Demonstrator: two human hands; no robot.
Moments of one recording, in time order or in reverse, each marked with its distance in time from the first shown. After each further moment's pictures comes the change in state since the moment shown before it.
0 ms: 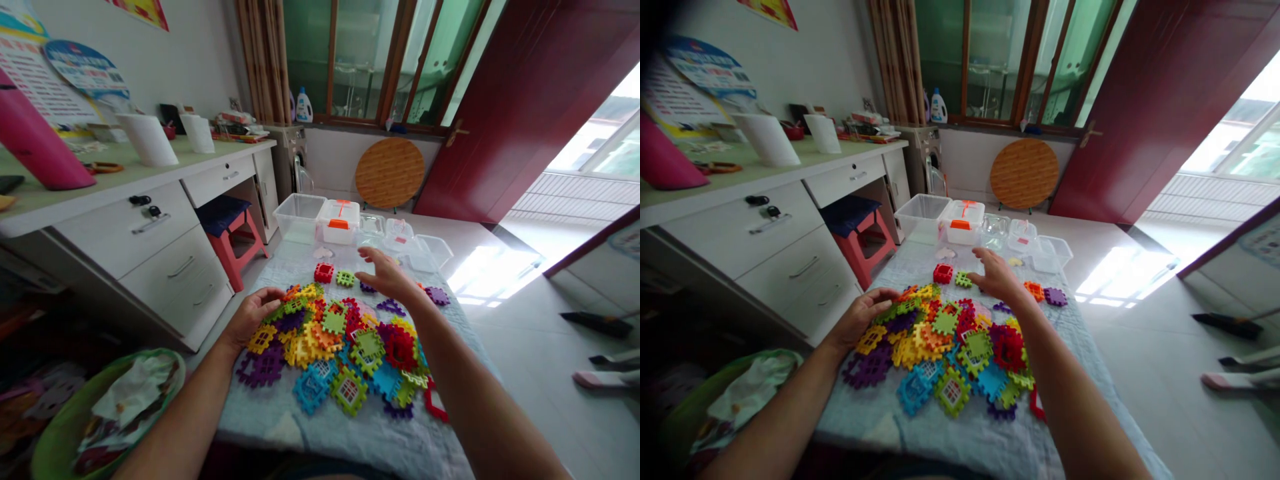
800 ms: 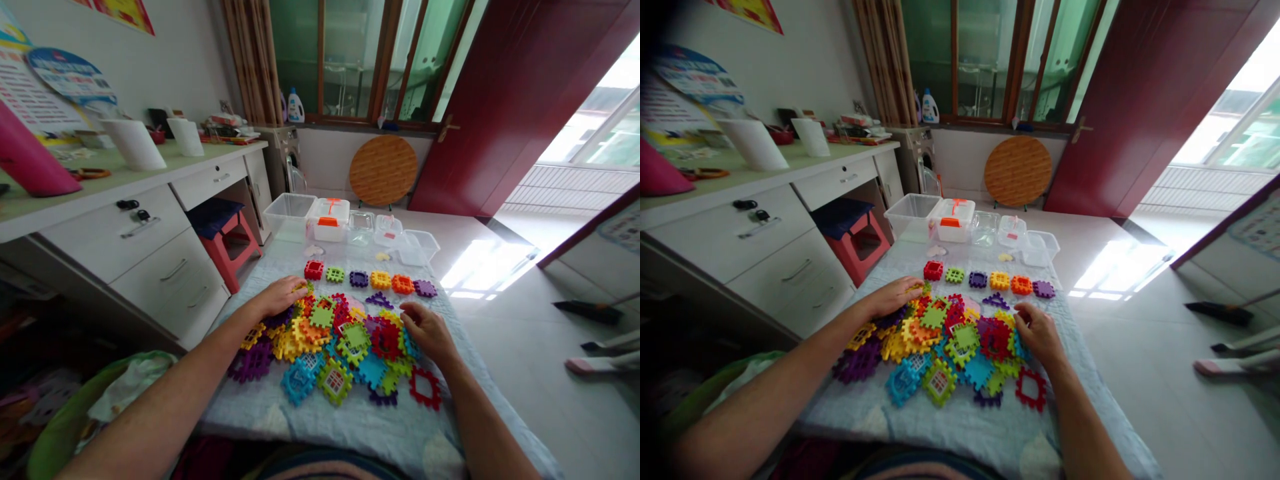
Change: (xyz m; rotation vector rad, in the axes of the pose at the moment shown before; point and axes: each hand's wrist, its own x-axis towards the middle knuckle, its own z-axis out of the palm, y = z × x) left_hand 0.063 0.022 0.052 0.854 -0.298 0.279; right_hand -0.157 0.063 0.004 0.037 0.199 0.403
